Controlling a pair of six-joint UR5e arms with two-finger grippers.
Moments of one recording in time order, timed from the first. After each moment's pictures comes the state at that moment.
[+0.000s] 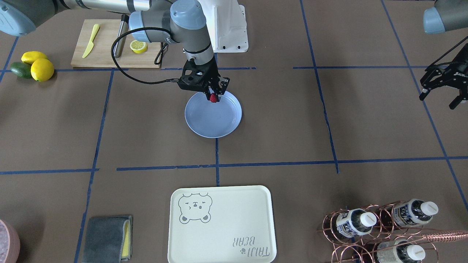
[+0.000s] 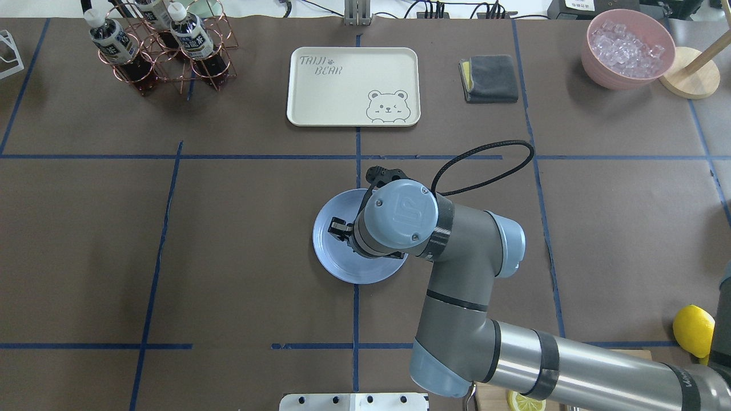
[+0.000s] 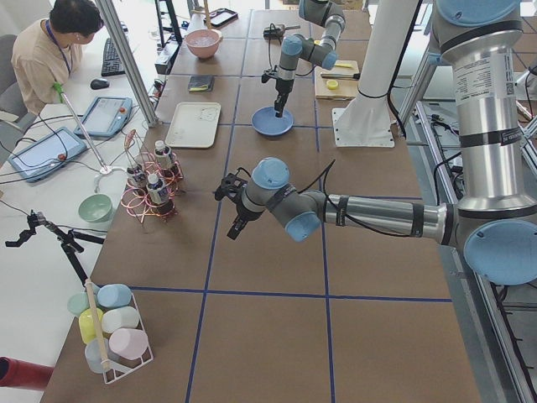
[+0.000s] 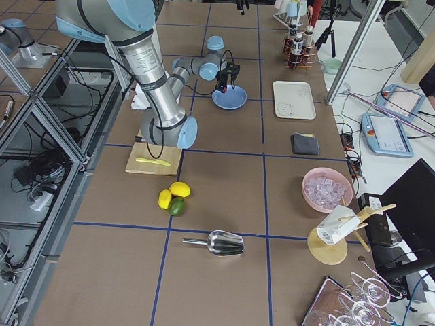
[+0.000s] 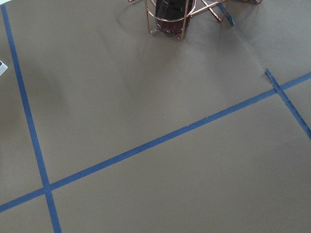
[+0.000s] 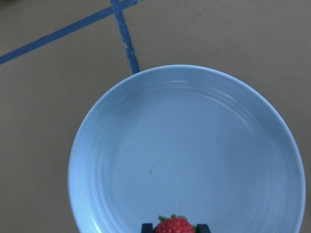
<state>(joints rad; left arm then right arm) -1.22 -1.38 -1.80 -2.33 -2.18 -0.35 0.38 -0.88 1.65 -1.42 1.72 1.67</state>
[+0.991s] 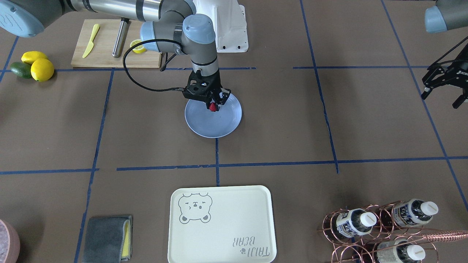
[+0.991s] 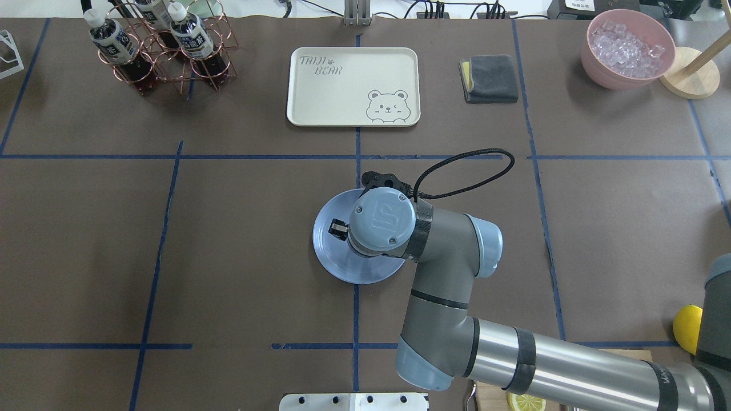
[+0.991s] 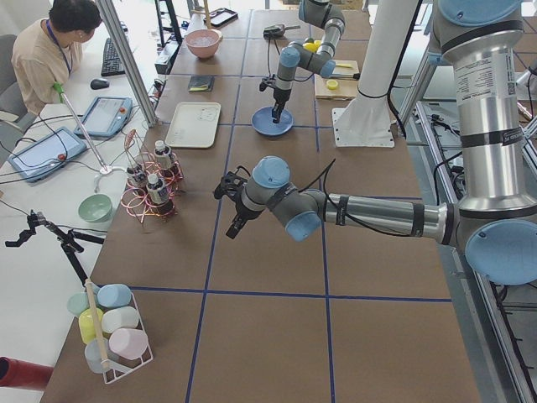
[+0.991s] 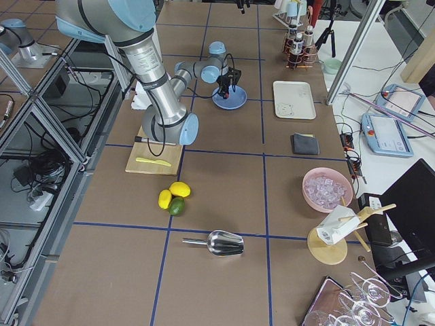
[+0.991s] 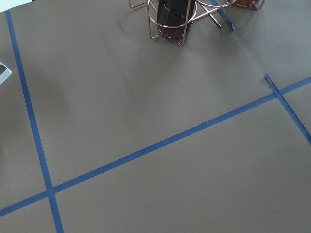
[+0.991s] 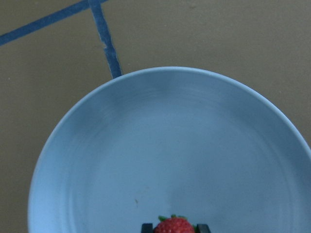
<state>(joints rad) -1.23 -1.38 -1.81 -2.33 -2.18 -0.35 0.37 -0.85 1.57 -1.43 1.68 1.67</state>
